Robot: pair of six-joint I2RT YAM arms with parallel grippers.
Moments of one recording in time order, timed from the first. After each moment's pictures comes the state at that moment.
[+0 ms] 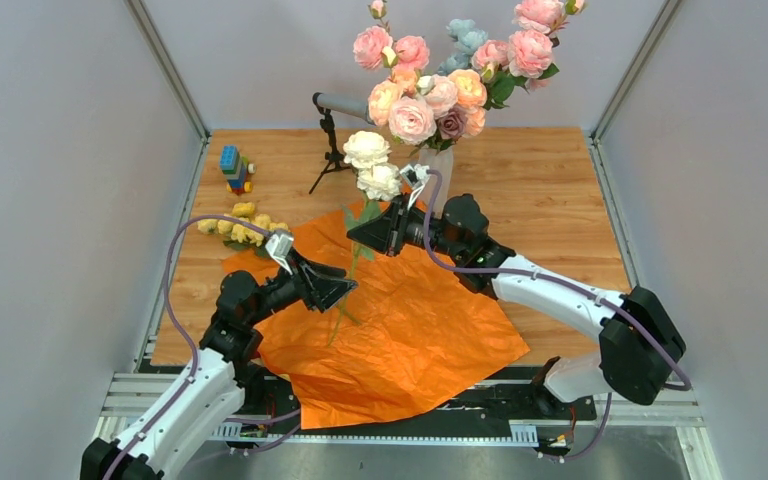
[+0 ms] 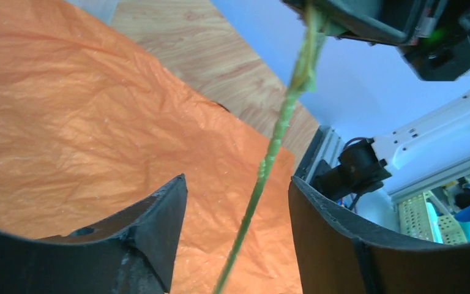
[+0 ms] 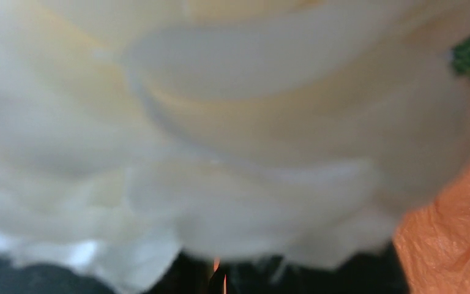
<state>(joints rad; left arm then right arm) -0.41 0.55 0.21 0.40 0.60 -0.66 0.81 1.41 0.93 0.57 -0.44 0.69</state>
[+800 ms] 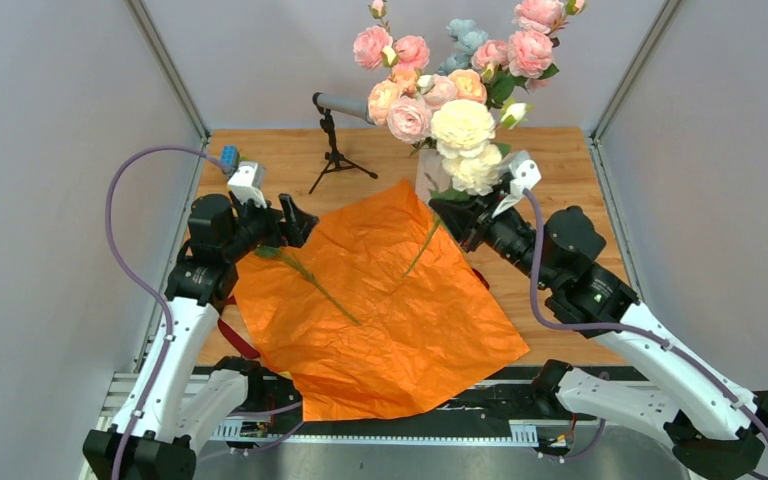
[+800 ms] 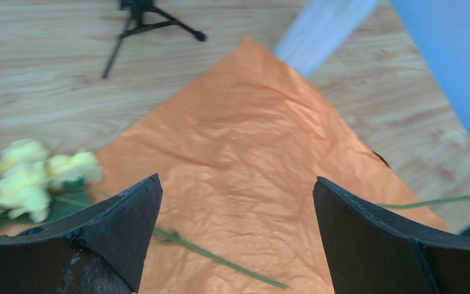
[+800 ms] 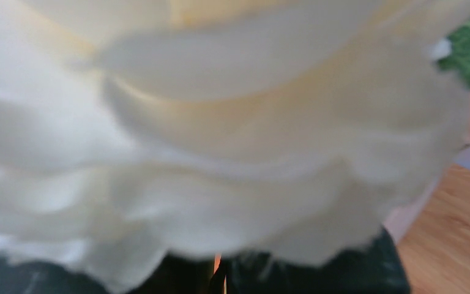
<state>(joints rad) -0.18 0.85 0.85 -0.30 0.38 -0.26 0.85 0.88 1.07 -0.09 -0.03 0.14</state>
